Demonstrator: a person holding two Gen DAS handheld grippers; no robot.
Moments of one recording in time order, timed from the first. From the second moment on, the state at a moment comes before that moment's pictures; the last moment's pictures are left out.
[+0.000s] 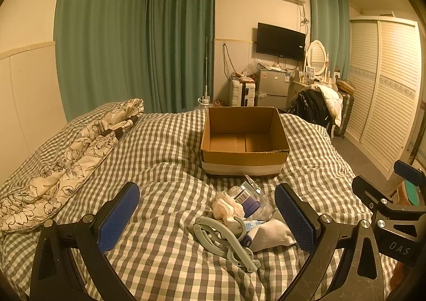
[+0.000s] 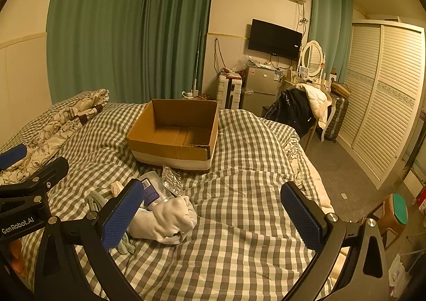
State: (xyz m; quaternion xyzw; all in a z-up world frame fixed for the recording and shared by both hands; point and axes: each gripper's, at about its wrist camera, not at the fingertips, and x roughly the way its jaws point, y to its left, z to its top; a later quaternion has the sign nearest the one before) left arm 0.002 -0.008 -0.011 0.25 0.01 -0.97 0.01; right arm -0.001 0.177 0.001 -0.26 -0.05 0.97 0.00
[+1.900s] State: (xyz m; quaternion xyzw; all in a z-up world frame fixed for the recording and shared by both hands) left arm -0.054 -0.012 -0.103 0.40 -0.01 -0.91 -0.02; right arm -0.083 0.162 -0.104 -0.40 -0.07 0.91 -0.07
